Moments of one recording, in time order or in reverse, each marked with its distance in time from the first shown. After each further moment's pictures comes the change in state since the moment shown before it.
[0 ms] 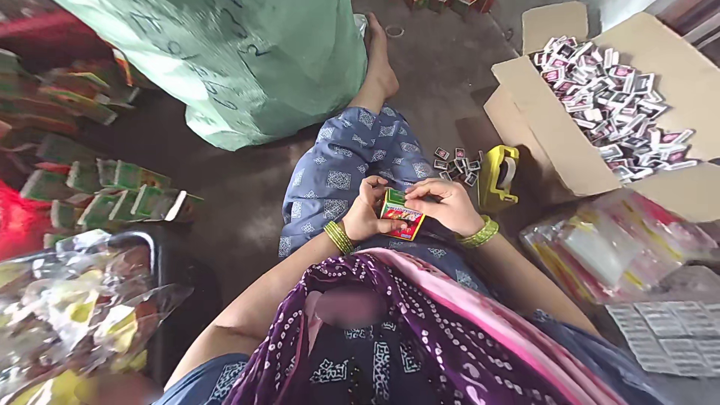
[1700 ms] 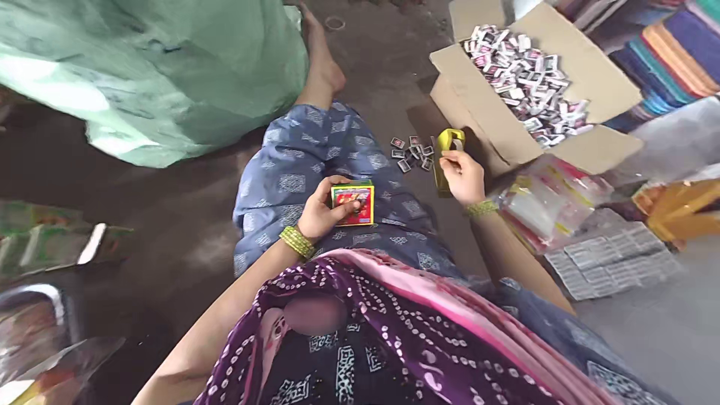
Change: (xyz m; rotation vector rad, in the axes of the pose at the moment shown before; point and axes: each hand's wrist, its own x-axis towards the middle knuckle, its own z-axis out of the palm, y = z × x) left_hand -0.001 0.002 -0.002 0.083 0.073 -0.134; right_hand -0.066 0.035 -0.108 -0.673 0.486 0.421
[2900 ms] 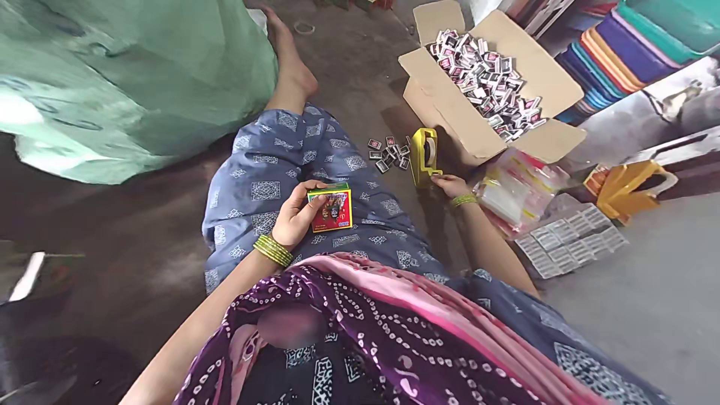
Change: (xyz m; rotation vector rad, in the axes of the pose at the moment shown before) left_hand -0.001 -0.001 -0.003 -0.045 0.000 0.047; right_hand -0.007 0.091 -0.017 0.047 -0.130 0.716
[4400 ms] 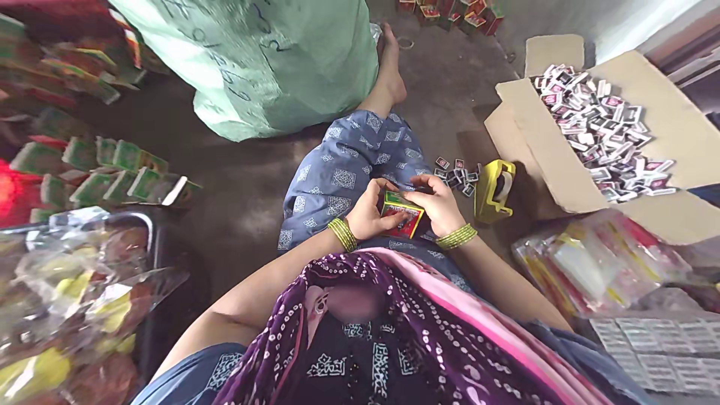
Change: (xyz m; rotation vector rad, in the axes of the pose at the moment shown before) left_hand 0.002 0.003 0.008 0.085 0.028 0.130; right_hand -0.143 -0.163 0.133 0.416 -0.435 -0.372
